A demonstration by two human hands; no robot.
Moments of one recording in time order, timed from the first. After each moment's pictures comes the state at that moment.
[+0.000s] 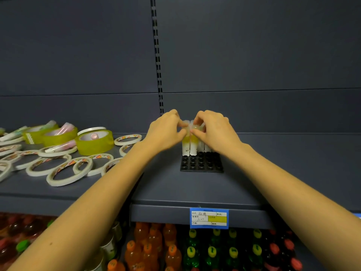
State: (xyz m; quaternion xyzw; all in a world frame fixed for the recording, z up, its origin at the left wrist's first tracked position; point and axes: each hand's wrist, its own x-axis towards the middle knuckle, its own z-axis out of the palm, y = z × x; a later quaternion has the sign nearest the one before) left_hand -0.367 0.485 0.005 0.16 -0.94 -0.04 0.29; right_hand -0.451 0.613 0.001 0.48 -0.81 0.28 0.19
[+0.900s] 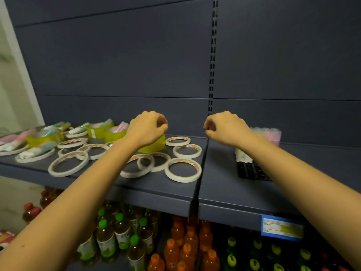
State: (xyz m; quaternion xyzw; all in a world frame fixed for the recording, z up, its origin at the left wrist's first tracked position) left_hand -0.224 0.380 0.029 0.28 -0.91 -0.02 0.31; right_hand -0.378 0.527 0.034 0.51 -0.83 0.16 0.16
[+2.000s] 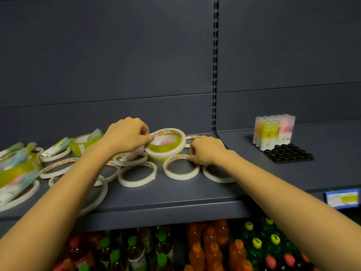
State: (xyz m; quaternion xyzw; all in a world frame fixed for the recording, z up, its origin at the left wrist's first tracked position) left_hand -0.160 0.246 0.036 0.16 -0.97 0.01 0.18; right_hand -0.293 0.404 -0.018 0.41 -0.91 0.04 0.06
